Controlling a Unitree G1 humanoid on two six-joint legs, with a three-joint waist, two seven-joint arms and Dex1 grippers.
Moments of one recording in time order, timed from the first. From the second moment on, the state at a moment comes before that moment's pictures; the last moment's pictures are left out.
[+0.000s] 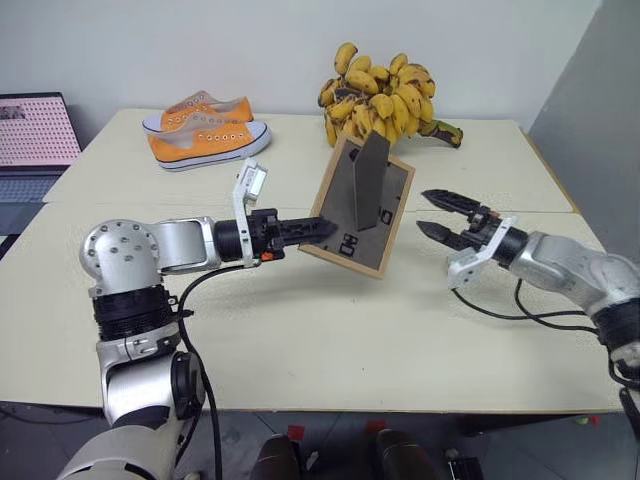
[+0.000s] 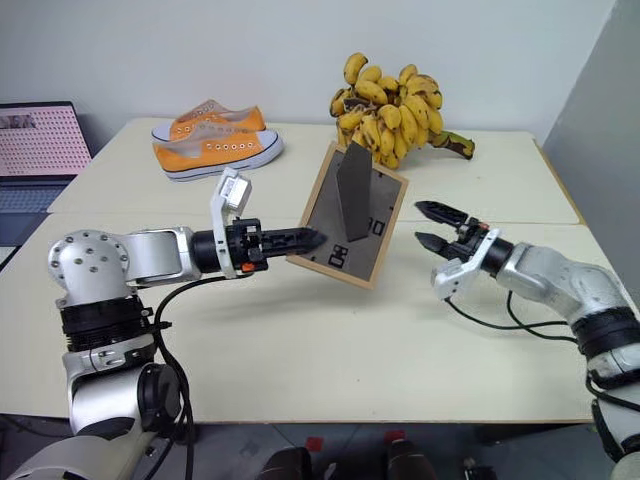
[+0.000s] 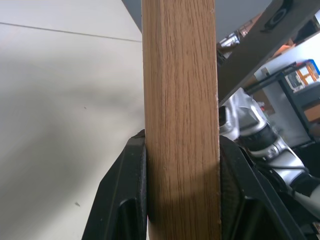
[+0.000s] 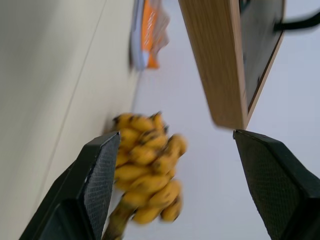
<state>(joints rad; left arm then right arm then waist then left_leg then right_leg) -0.84 0.45 0.40 0.06 -1.18 1.61 -0.39 -0.81 -0.82 0.42 0.53 -0.98 -0.87 -0.35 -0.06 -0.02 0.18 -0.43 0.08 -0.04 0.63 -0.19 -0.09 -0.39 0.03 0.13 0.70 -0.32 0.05</state>
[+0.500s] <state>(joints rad) -0.79 0.50 0.41 0.07 -1.59 1.57 -0.03 -0.93 -0.77 0.50 0.68 -1.15 -0.89 -0.65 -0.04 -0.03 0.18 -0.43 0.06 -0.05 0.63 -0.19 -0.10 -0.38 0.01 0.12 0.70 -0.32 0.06</state>
